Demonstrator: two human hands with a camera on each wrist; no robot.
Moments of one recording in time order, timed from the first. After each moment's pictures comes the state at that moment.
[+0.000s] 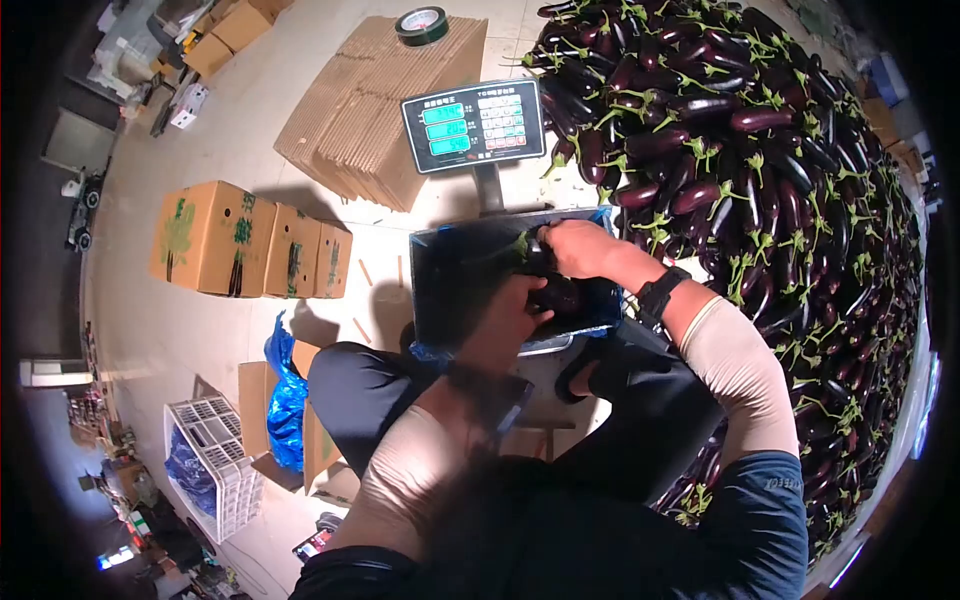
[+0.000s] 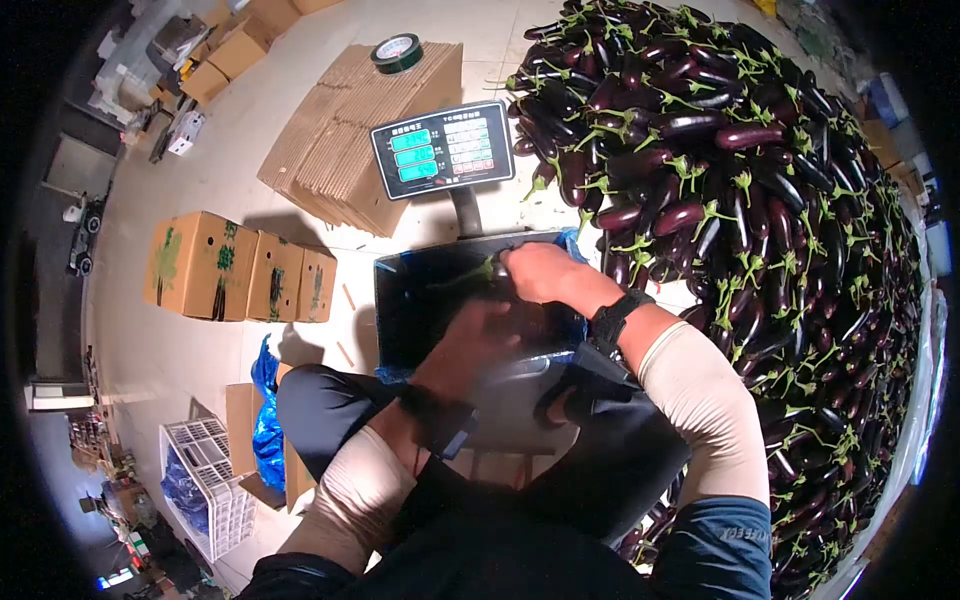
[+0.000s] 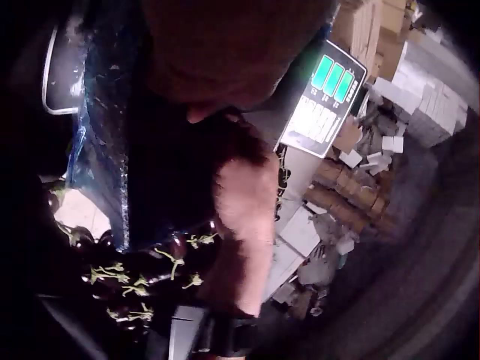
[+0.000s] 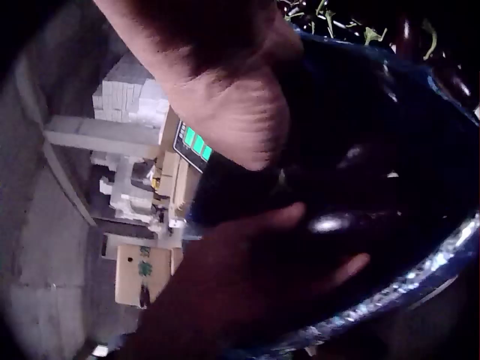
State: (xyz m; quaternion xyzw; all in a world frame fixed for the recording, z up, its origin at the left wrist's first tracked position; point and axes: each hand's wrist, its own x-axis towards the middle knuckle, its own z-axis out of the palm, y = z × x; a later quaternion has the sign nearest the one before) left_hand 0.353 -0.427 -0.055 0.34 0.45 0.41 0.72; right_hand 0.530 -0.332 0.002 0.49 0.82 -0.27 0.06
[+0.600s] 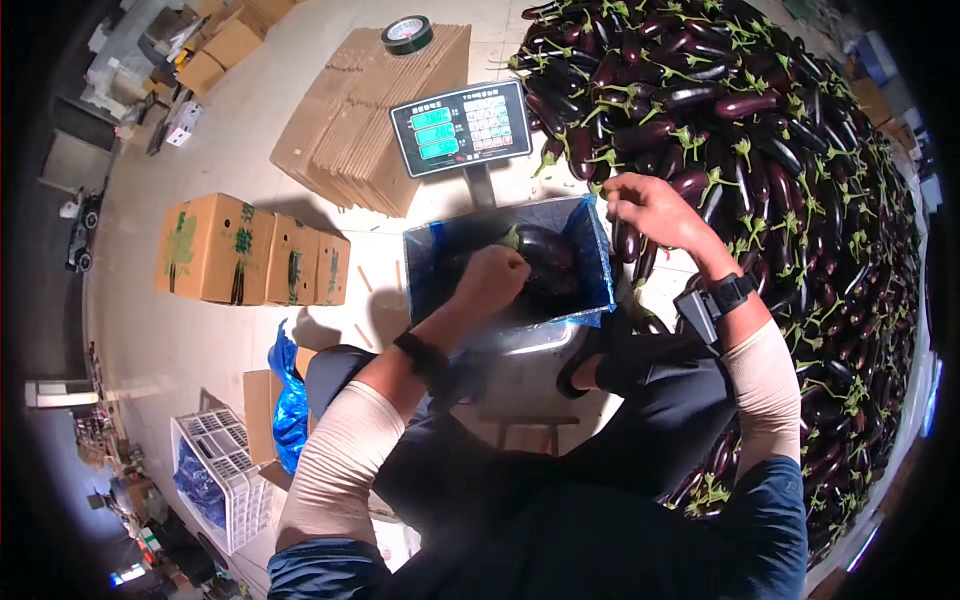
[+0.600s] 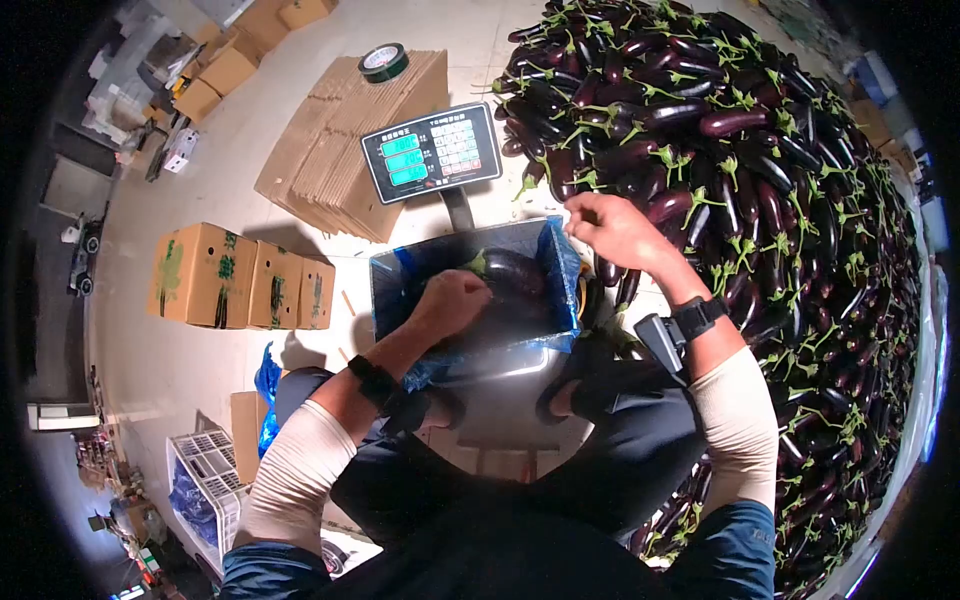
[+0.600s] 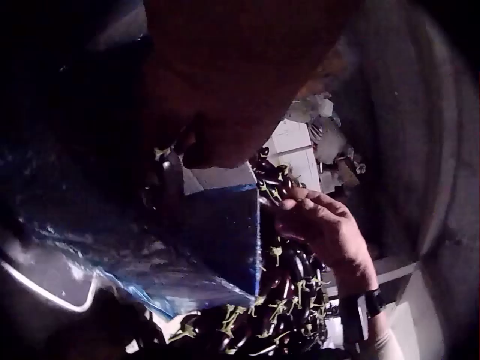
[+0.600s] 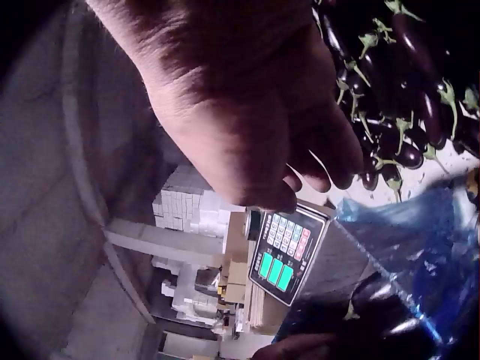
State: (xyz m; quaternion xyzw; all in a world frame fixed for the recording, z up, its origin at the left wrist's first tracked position) left_hand 0.334 -0.351 0.002 0.67 0.51 -0.06 0.53; right_hand 0.633 -0.360 0.060 0.58 0.66 -0.39 -0.27
